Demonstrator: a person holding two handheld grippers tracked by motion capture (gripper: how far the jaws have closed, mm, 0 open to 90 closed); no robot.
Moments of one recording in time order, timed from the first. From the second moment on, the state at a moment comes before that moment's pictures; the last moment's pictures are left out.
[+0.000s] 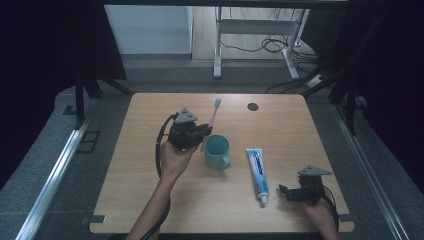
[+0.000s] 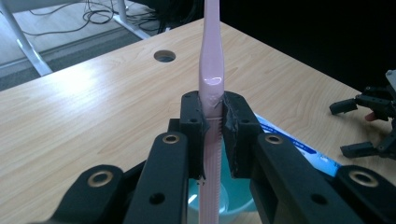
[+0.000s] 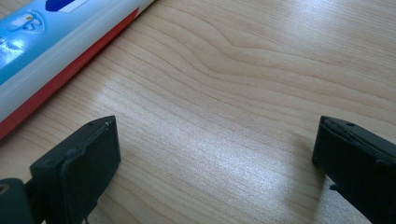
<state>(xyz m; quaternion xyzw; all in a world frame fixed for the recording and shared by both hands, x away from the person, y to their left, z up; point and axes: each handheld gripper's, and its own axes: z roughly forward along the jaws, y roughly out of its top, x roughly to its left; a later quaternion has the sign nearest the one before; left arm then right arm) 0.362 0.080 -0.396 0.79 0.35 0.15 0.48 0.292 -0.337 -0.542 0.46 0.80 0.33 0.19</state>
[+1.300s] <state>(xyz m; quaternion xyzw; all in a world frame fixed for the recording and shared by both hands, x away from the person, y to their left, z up) 0.372 0.049 -0.448 0.78 0.35 0.15 0.49 0.292 -0.337 -0.542 0.46 0.80 0.33 0.19</state>
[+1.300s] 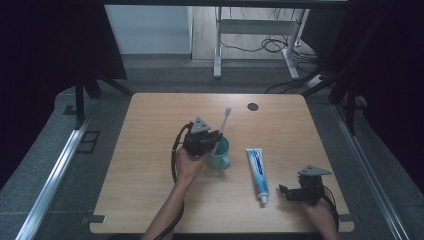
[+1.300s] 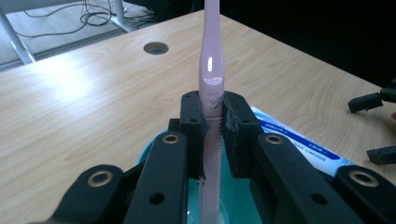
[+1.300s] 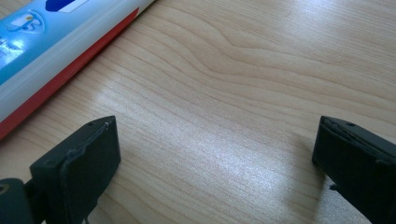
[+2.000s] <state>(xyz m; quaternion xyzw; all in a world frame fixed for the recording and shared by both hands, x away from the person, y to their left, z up) 0.373 0.045 -0.473 0.80 0.36 0.14 0.46 0.292 -0.337 -0.542 0.46 0.80 0.33 0.19</state>
